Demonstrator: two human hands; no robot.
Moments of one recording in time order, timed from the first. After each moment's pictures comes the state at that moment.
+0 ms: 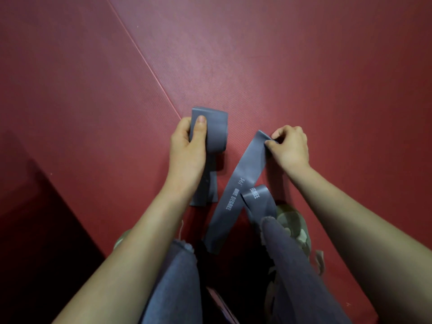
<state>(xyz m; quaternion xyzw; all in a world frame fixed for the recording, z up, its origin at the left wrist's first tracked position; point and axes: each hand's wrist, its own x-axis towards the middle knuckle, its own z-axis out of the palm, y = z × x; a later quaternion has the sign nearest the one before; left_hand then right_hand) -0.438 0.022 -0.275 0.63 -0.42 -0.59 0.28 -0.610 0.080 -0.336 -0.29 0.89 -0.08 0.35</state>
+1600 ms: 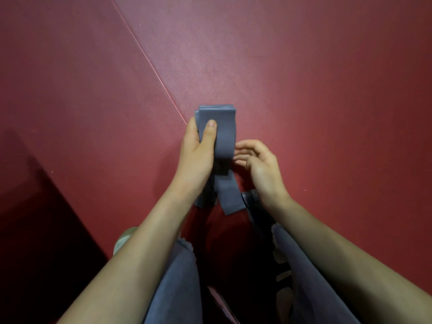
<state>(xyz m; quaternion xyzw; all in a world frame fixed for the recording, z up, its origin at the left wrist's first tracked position) -0.445 0.027 -0.269 0.59 -0.40 -0.65 0.27 -0.538 0.089 -0.301 -0.13 0.70 -0.43 0.56</state>
